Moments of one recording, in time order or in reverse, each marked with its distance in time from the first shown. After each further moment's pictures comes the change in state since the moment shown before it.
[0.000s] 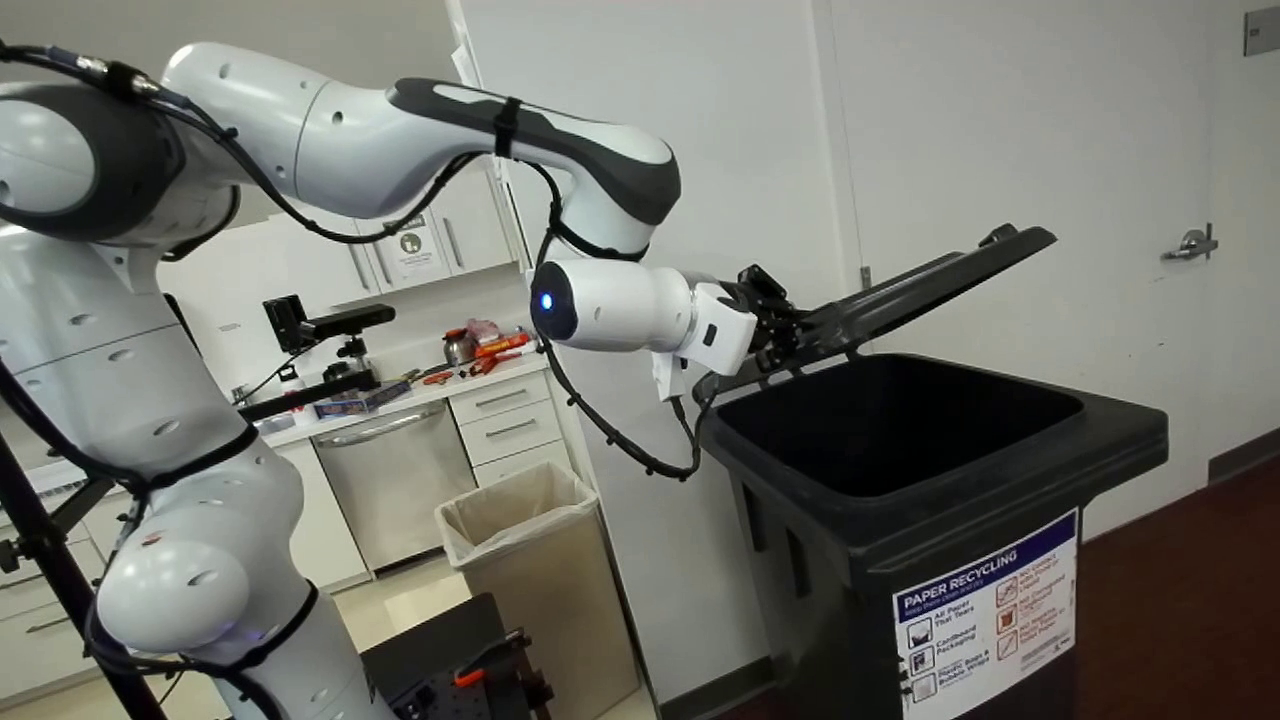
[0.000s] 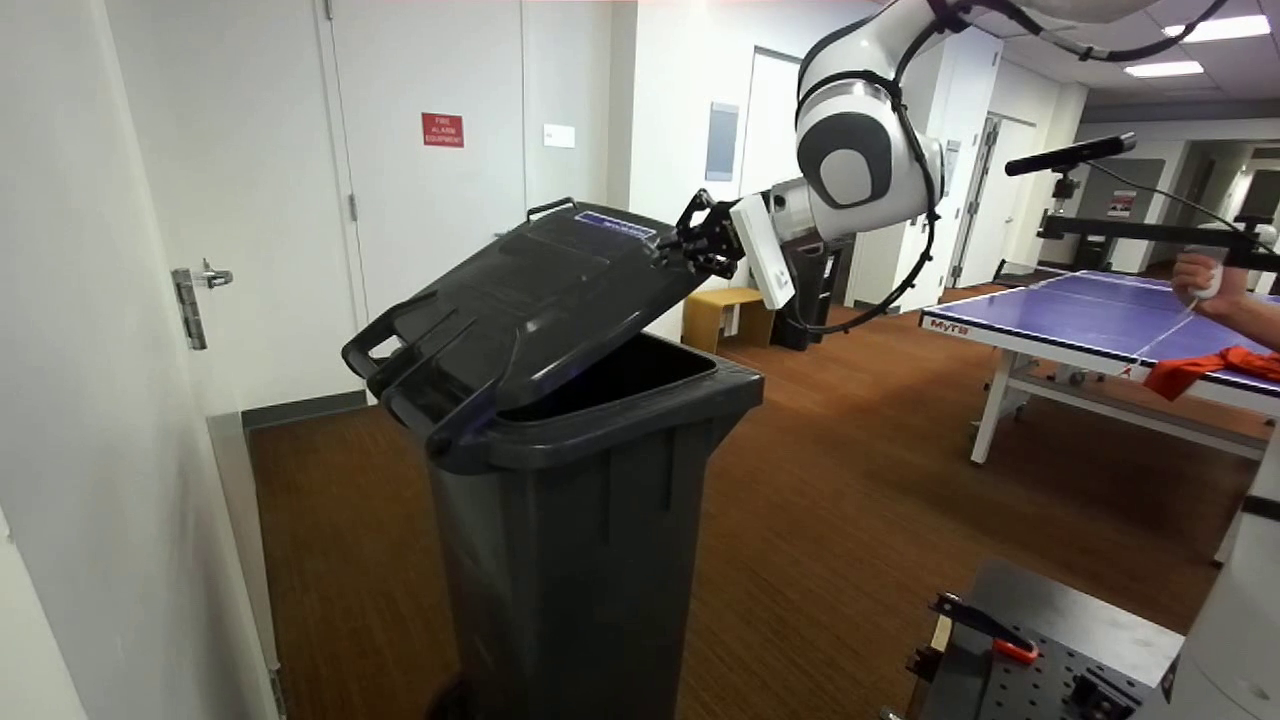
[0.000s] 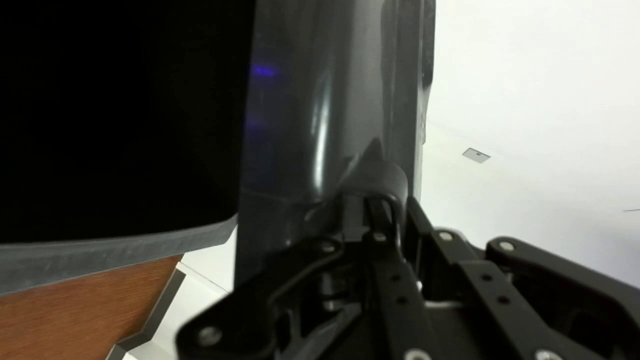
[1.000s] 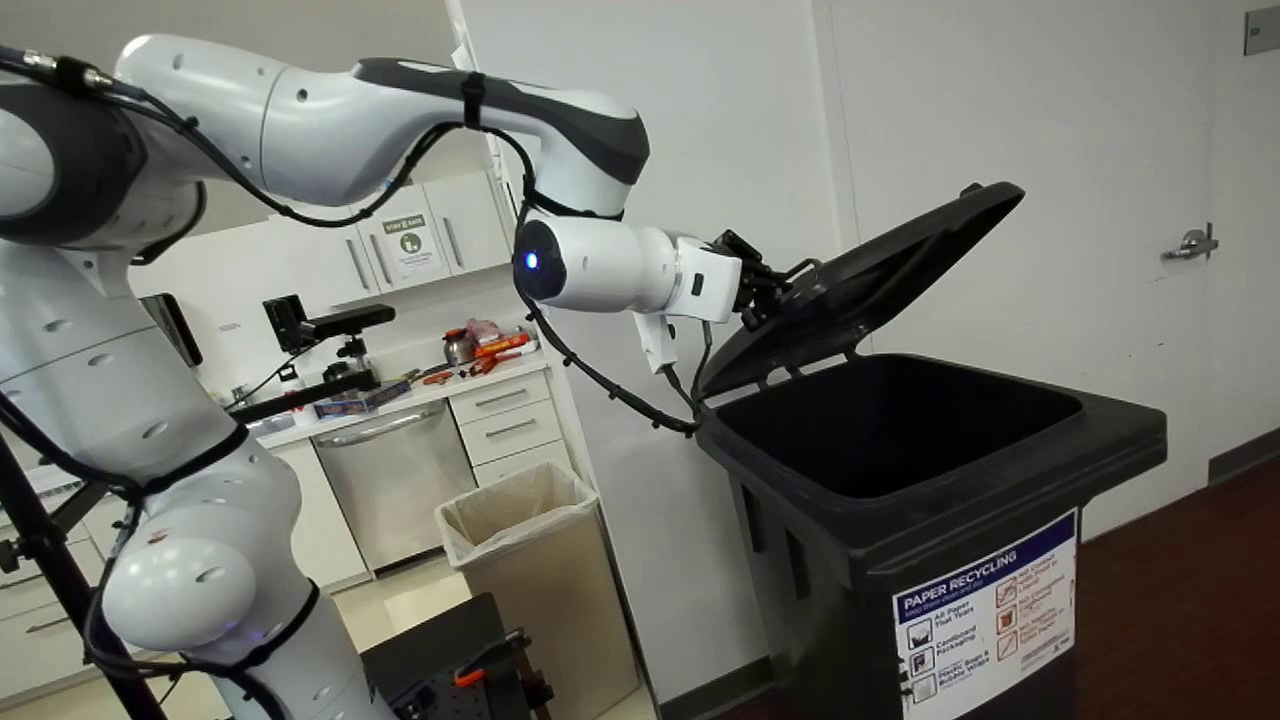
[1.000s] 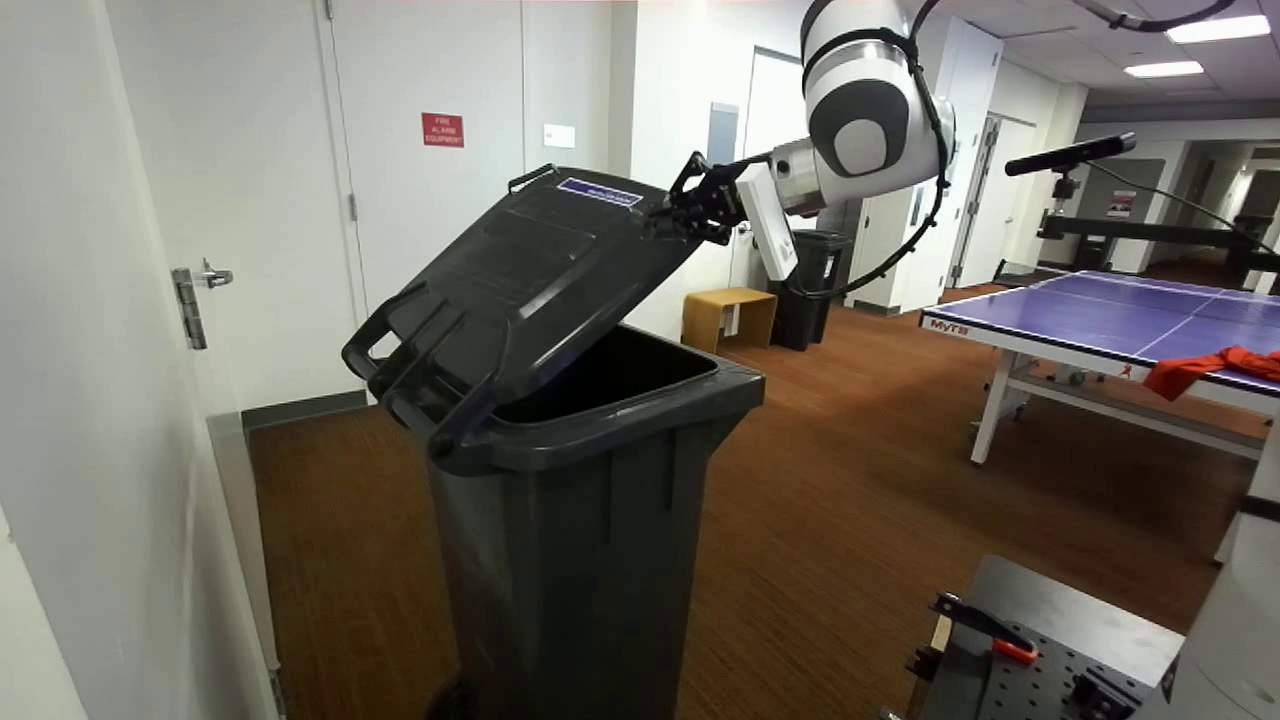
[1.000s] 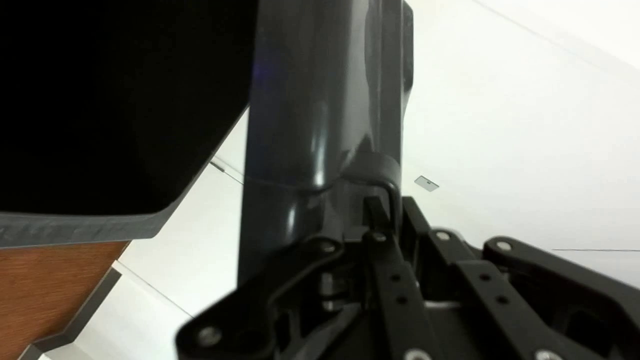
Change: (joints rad) arm 0.038 -0.077 0.000 -0.001 -0.133 0.000 0.014
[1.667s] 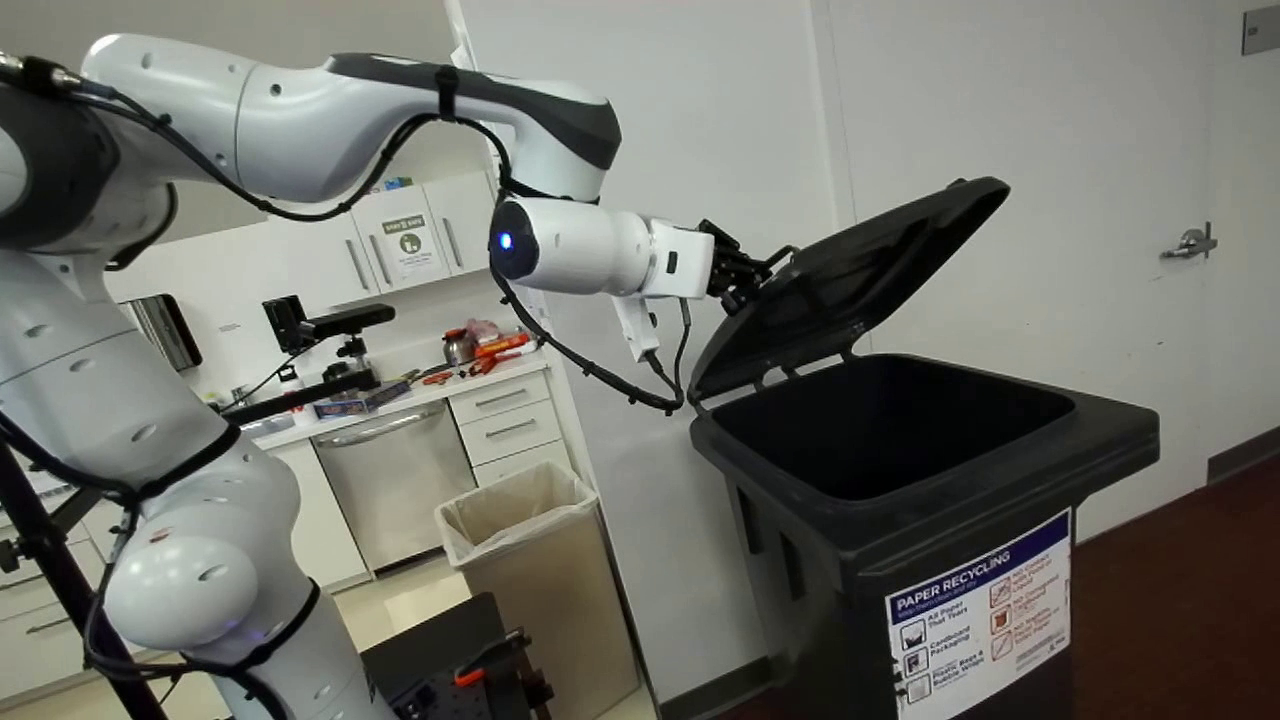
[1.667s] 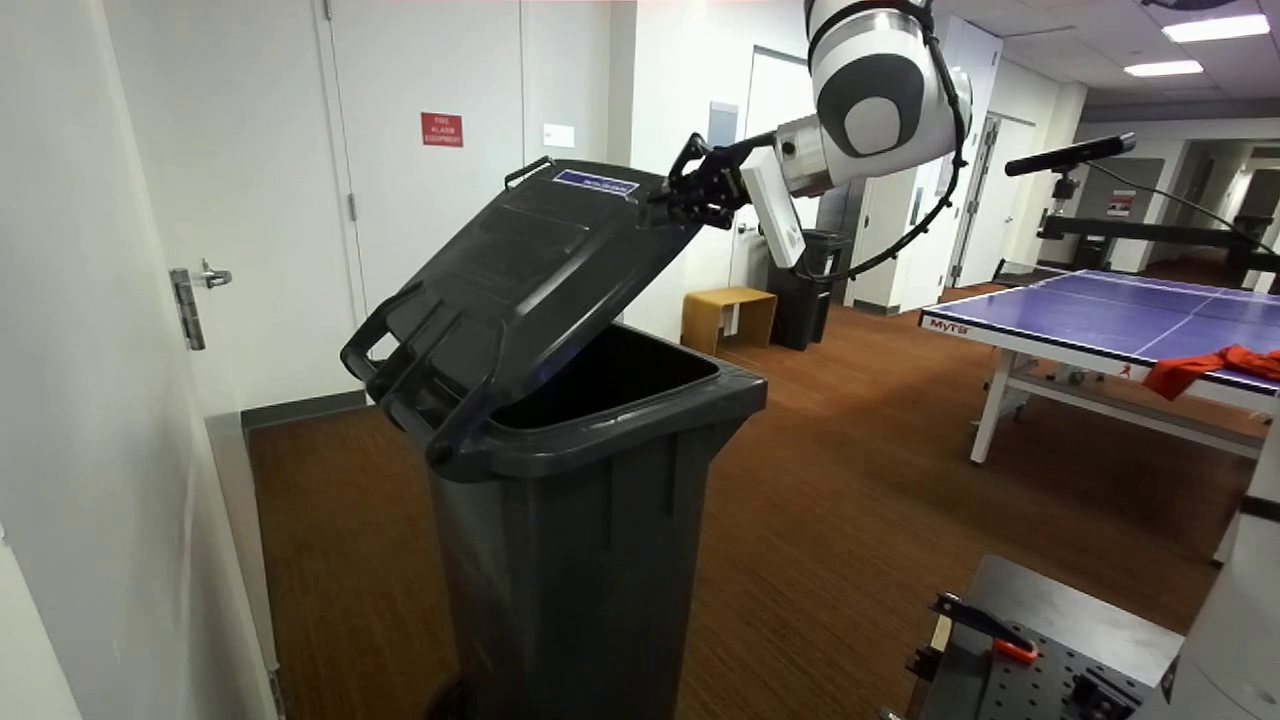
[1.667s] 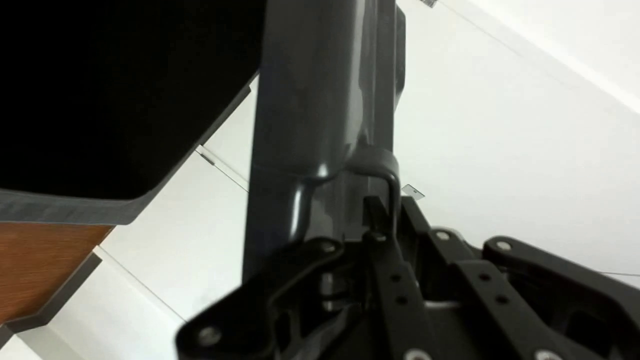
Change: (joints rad) arm 0.016 -0.068 0.044 -0.024 -0.033 0.068 -0.017
